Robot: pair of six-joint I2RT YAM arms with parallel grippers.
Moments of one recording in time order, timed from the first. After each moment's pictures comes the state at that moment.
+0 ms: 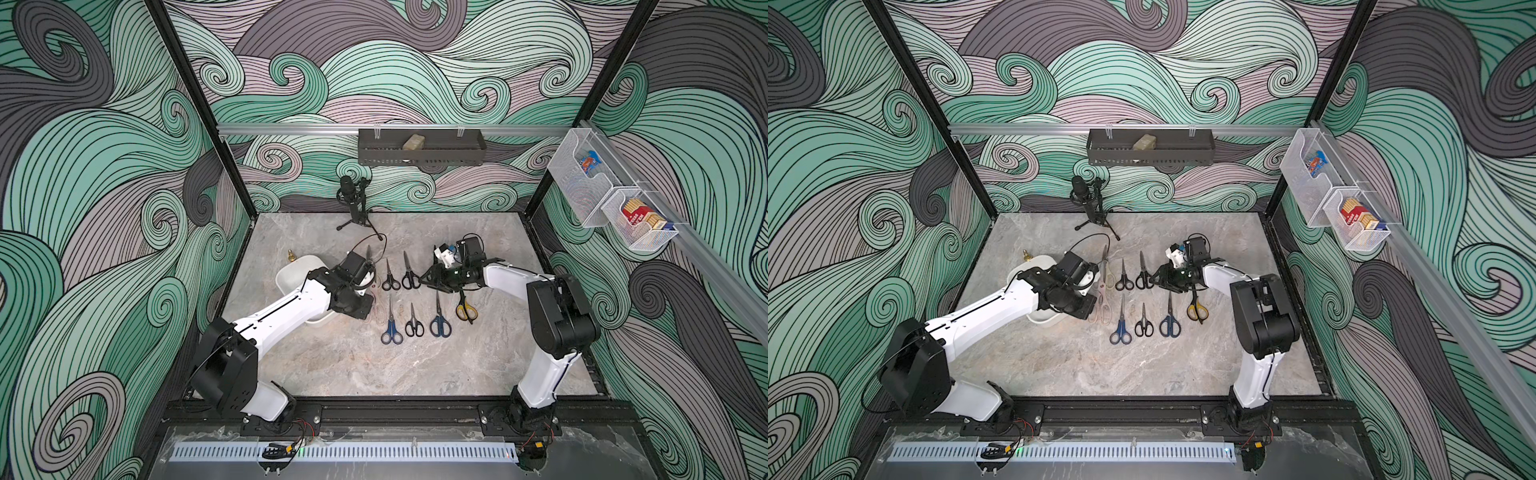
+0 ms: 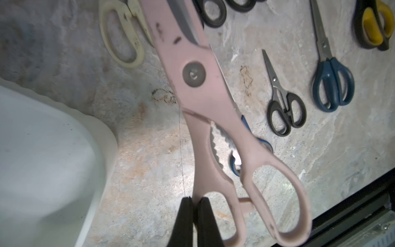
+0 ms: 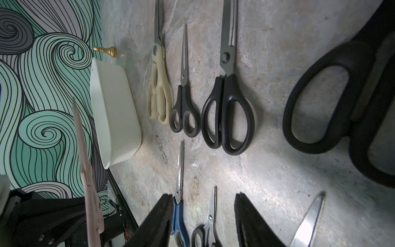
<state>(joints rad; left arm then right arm) -0.62 1.47 1.04 -0.80 0.07 -0.21 0.24 1.83 1.09 -0.31 -0.67 0.45</state>
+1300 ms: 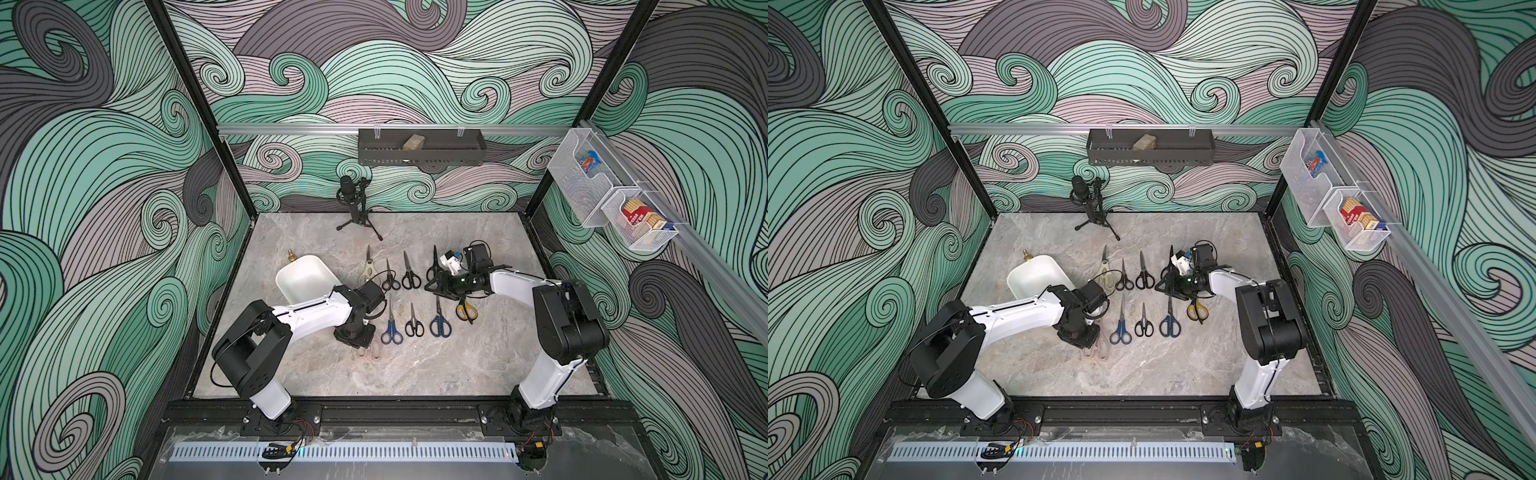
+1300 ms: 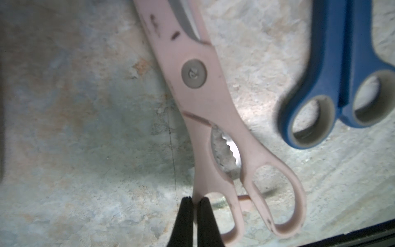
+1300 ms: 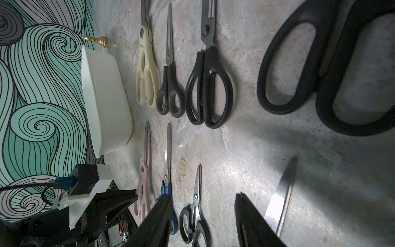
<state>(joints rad) -0.74 1.62 0.95 -0.86 0.03 -0.35 0.20 1.78 0.99 -0.31 -0.69 0.40</state>
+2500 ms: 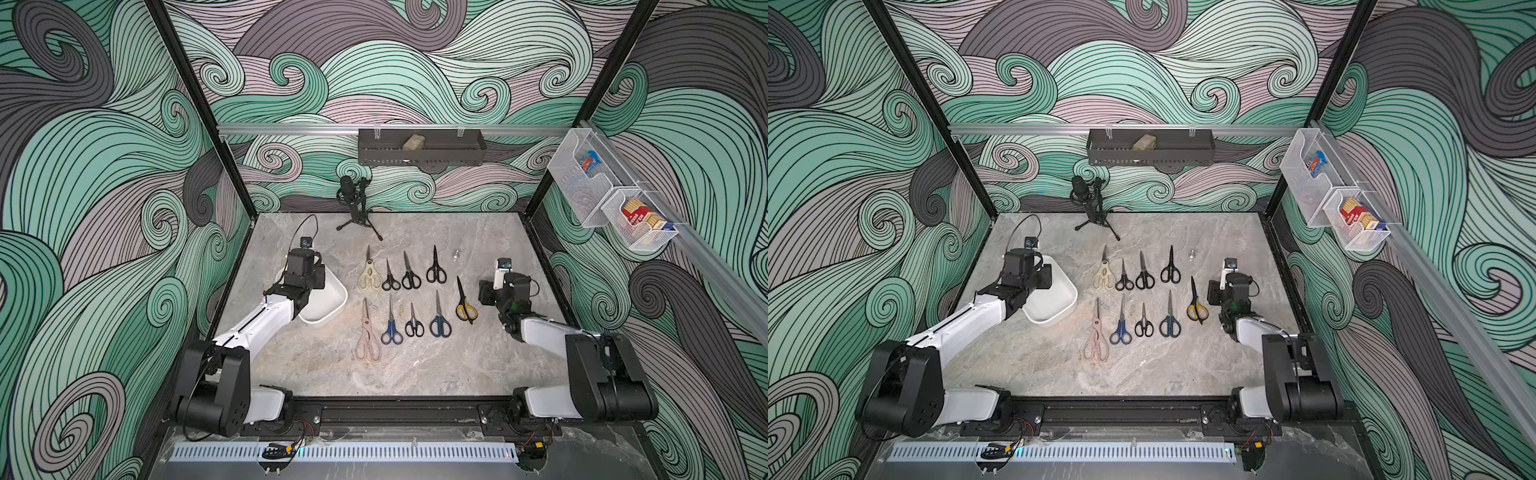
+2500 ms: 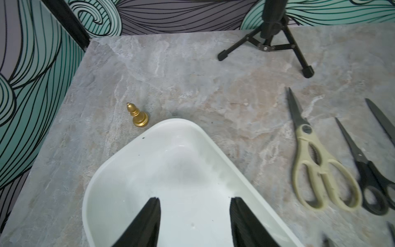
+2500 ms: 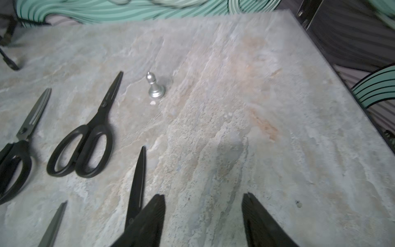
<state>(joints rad) -0.13 1.34 0.71 -0.01 -0.21 -0.07 0.03 1.39 0.34 0.52 0.12 0.05</state>
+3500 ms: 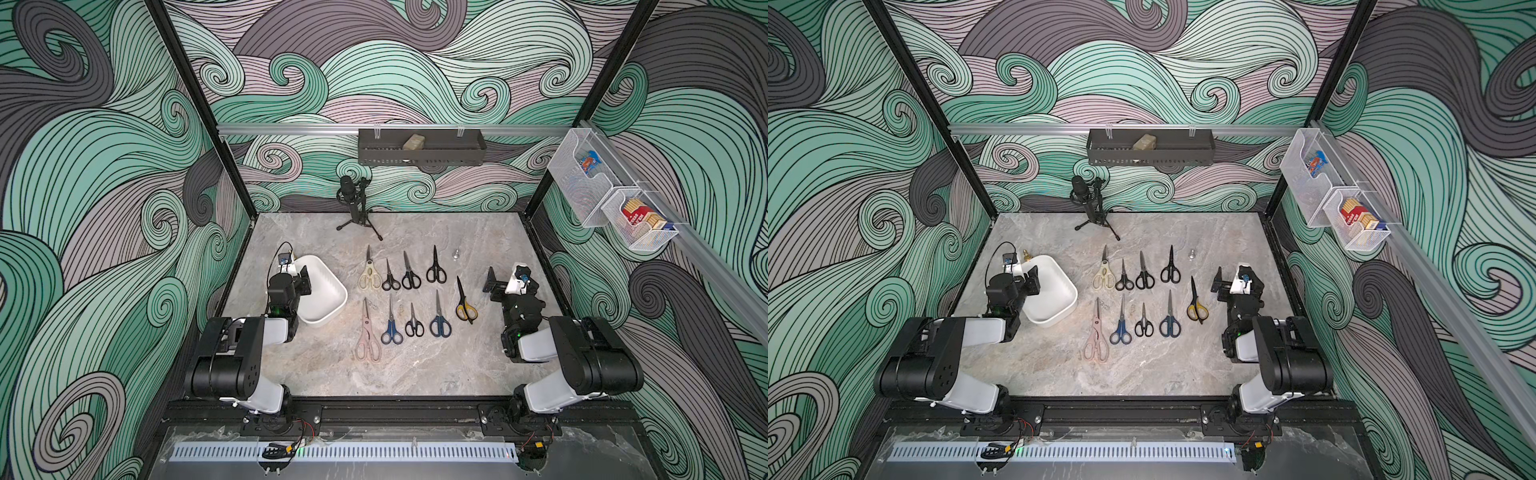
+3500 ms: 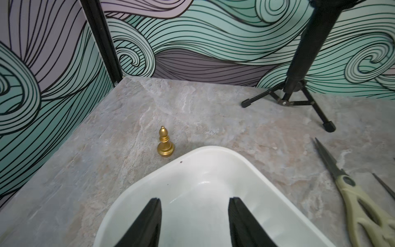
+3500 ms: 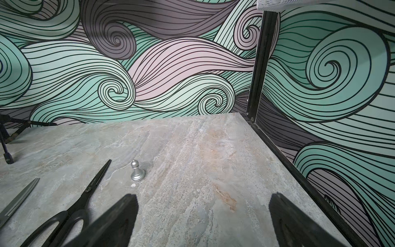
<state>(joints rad) 0.00 1.53 0.40 0.85 -0.08 -0.06 -0.02 1.55 0.20 1.28 0.18 0.01</state>
